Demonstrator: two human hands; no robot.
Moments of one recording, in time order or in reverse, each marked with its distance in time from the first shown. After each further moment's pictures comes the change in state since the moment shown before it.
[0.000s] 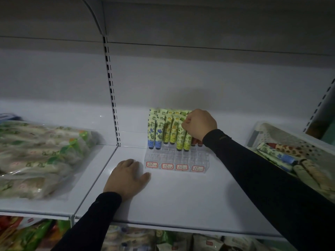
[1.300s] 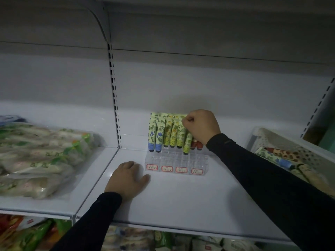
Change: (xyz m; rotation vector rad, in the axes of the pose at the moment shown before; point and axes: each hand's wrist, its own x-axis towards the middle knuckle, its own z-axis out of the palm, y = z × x) left_hand 0.000 0.000 -0.002 0.017 -0.030 -0.005; right_hand -0.009 0.001 -0.014 0.073 0.159 -0.198
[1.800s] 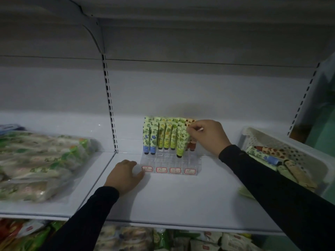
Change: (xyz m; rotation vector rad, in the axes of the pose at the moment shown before) left_hand 0.006 0.021 -0.025 0.016 -0.042 -0.056; right_hand -0.042 0.028 -0.032 0.279 0.019 0.017
